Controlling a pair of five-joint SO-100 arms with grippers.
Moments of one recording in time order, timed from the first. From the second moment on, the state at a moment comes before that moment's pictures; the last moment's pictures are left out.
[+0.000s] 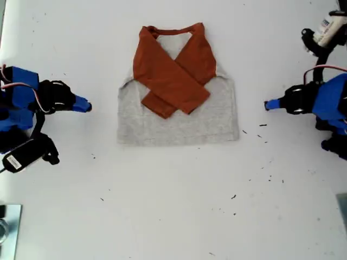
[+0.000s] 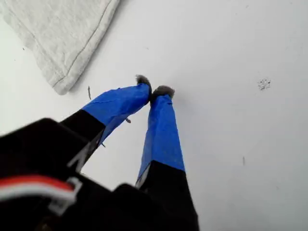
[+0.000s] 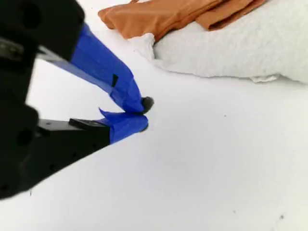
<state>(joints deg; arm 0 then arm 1) -22.3 168.0 172.4 51.9 7.6 26.9 199.2 174.4 78.0 -28.8</state>
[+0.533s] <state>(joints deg) -12.5 123.8 105.3 80.9 8.3 20.0 128.2 105.5 88.6 -29.4</state>
